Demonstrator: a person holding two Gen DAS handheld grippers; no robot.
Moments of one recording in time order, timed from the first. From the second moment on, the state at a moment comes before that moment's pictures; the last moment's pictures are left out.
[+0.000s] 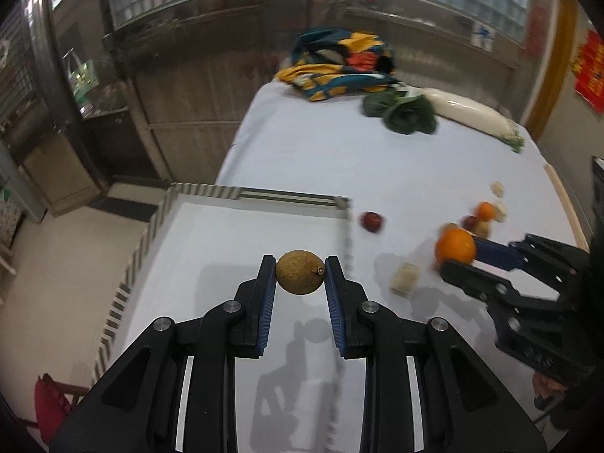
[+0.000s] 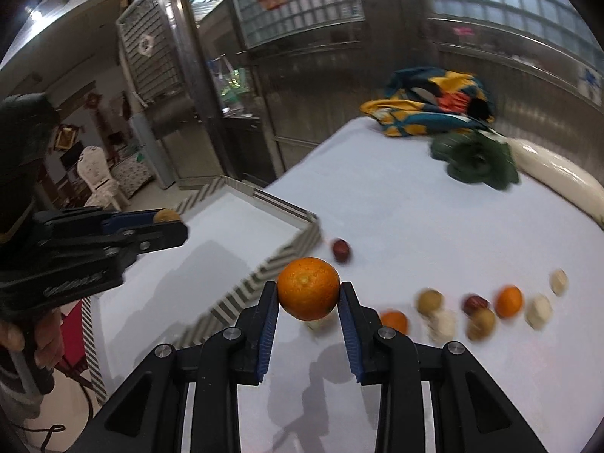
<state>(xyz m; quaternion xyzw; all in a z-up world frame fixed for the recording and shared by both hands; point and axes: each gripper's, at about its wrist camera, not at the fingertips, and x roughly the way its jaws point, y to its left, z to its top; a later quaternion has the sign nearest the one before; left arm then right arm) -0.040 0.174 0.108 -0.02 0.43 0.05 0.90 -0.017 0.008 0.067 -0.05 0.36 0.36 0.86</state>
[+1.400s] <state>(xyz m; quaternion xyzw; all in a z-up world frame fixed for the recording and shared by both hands) 0.029 0.257 0.027 -0.08 0.52 0.11 0.85 0.035 0.151 0.013 -0.15 0.41 0.39 0.81</state>
